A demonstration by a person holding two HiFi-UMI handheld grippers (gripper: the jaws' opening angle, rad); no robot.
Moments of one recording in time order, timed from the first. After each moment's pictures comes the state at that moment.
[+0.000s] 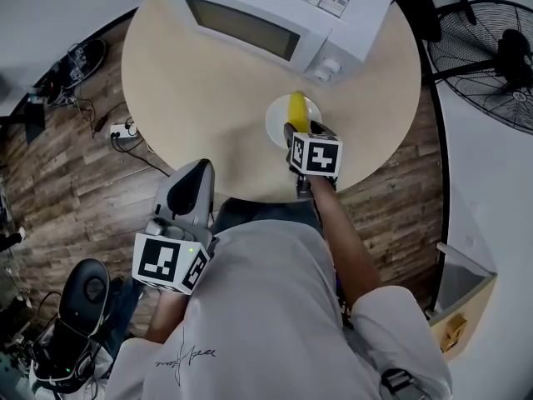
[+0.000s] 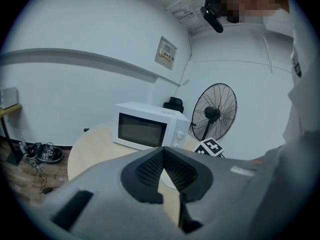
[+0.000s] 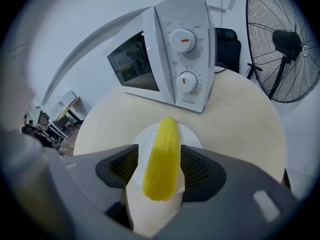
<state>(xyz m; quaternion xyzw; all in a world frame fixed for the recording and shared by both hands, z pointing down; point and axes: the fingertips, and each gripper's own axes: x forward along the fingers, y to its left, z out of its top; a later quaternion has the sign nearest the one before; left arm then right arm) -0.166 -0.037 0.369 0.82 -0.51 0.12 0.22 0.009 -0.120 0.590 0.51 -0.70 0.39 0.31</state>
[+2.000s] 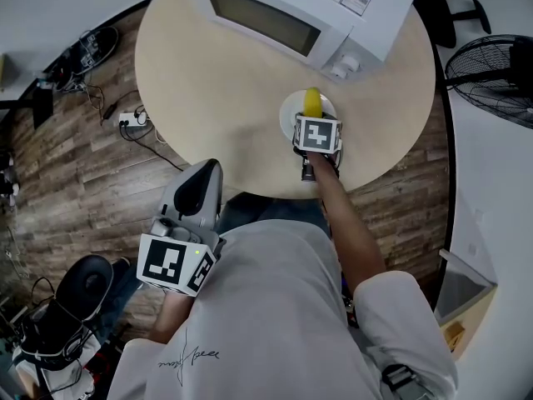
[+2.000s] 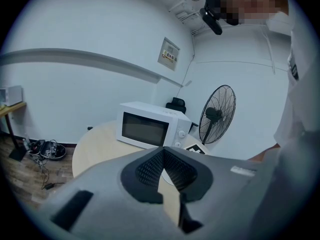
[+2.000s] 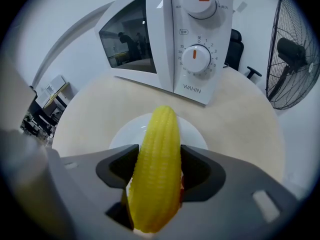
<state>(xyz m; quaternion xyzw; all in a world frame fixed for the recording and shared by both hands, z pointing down) -0.176 -0.022 0.369 0.81 -0.52 0.11 0.23 0.008 -0.140 0.638 0.53 -0.67 0.36 0.39</state>
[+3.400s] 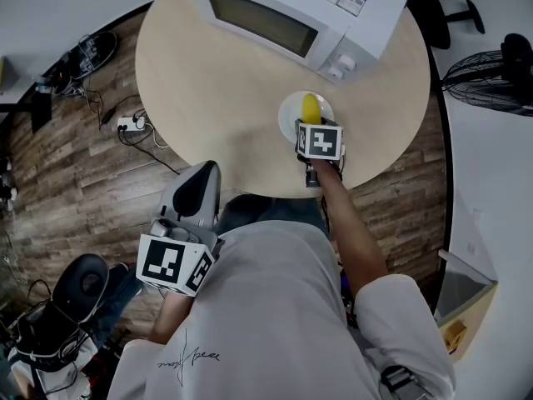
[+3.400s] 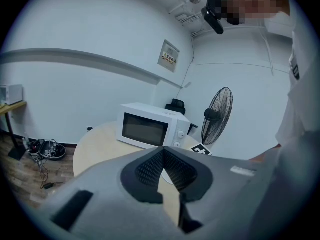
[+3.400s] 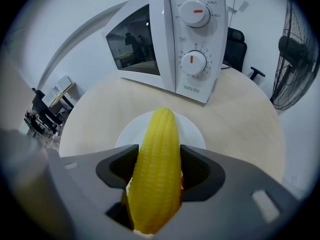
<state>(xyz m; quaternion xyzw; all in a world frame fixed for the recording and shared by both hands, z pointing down) -0.181 -0.009 0.366 0.82 -0.52 0.10 0.22 0.010 -0.121 0.626 0.51 -0.68 0.36 0.38</state>
